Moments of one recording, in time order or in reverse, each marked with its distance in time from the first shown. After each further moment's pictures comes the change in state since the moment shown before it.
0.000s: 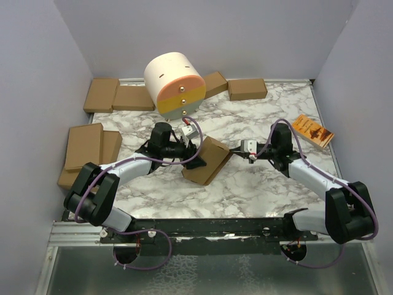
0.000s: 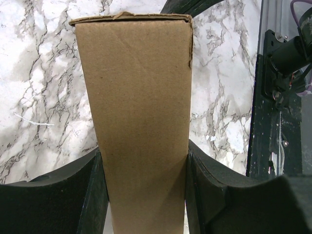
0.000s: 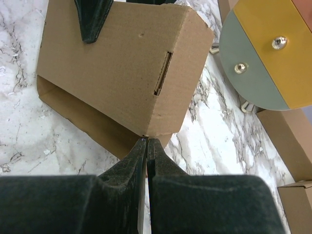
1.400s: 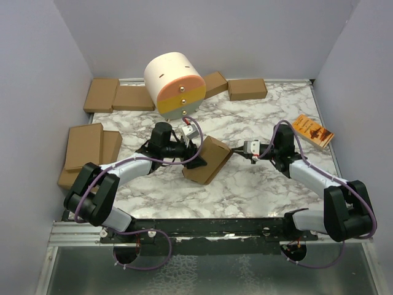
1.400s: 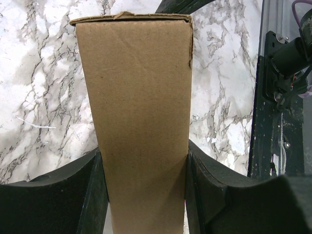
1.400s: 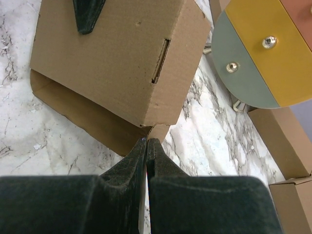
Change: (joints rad) left arm -0.004 -0.001 0.002 0.009 -0.008 0.000; right arm -0.046 0.014 -0.031 0.059 -0.035 -0.019
